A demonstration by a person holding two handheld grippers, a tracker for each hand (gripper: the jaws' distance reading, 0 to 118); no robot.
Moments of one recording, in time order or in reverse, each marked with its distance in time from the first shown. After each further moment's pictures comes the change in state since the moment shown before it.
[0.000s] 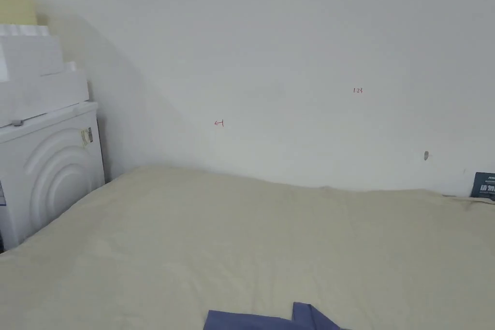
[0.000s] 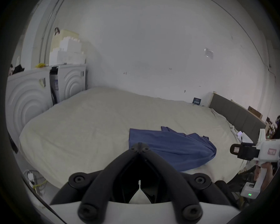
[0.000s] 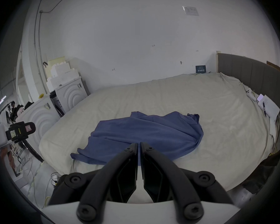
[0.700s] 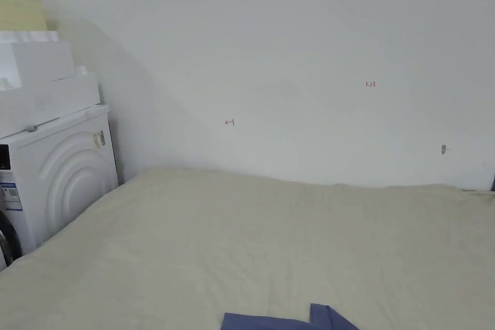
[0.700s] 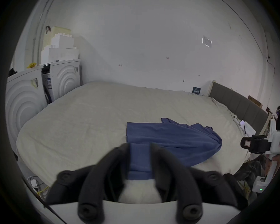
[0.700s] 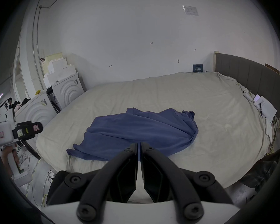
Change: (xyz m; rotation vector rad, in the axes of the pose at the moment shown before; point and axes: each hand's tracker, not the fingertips) left arm 0.009 0.000 -0.064 -0.074 -0.036 -0.104; right arm 0.010 0.000 0.001 -0.037 -0.014 -0.003
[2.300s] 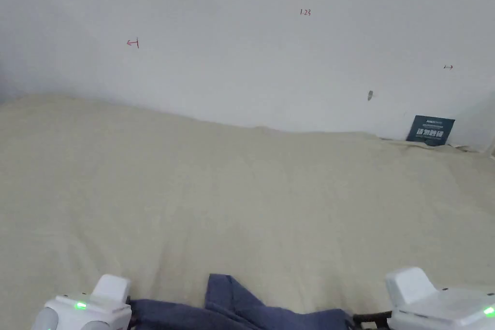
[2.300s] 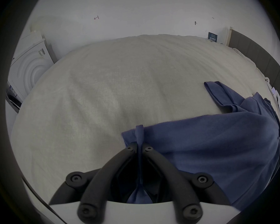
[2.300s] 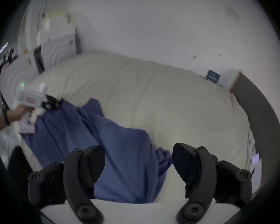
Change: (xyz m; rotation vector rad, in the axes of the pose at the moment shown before) left arm 0.010 -0.001 -0.366 -0.432 0.069 -0.191; right arm 0.124 0.159 -0.265 -0.375 -0.021 0.501
